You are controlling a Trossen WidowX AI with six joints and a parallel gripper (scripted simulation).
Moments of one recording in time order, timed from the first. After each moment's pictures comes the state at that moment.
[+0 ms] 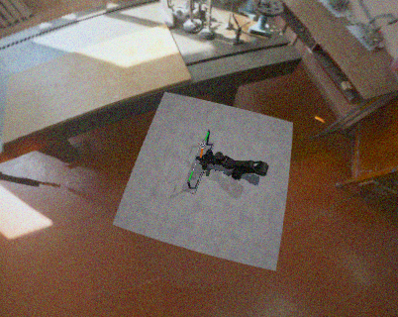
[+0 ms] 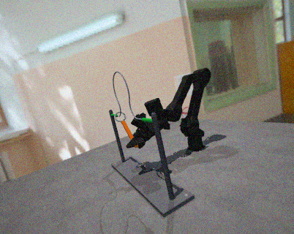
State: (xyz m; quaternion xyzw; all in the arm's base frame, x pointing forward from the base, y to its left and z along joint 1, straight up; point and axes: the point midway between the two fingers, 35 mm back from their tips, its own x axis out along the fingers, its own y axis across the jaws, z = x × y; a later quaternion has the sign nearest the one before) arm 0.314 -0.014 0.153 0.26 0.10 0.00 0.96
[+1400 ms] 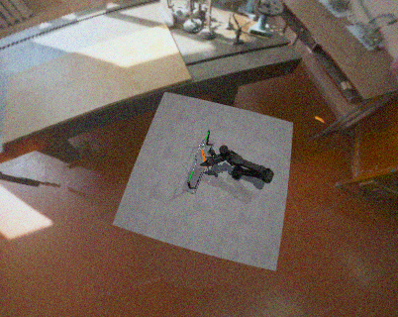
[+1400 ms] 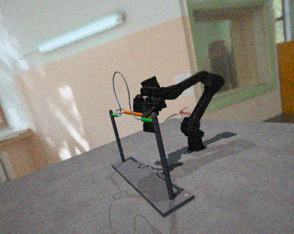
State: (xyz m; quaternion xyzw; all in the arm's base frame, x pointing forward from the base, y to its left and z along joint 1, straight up) arm 0.268 0.047 0.246 0.56 0.24 0.17 0.78
